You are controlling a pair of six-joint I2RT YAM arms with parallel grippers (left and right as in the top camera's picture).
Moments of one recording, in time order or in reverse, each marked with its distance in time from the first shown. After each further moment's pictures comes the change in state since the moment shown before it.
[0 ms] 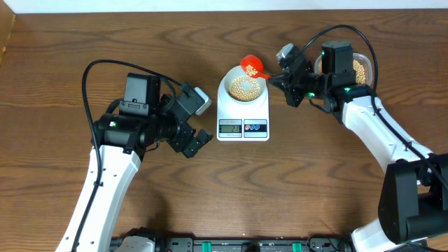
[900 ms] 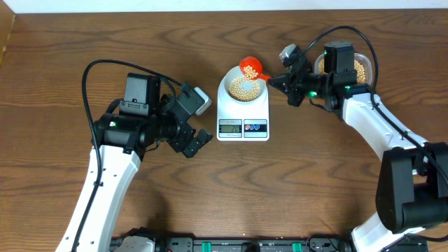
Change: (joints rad) left arm 0.000 0.000 0.000 0.000 0.000 0.000; right arm -0.037 0.062 0.000 0.049 -0.108 0.037
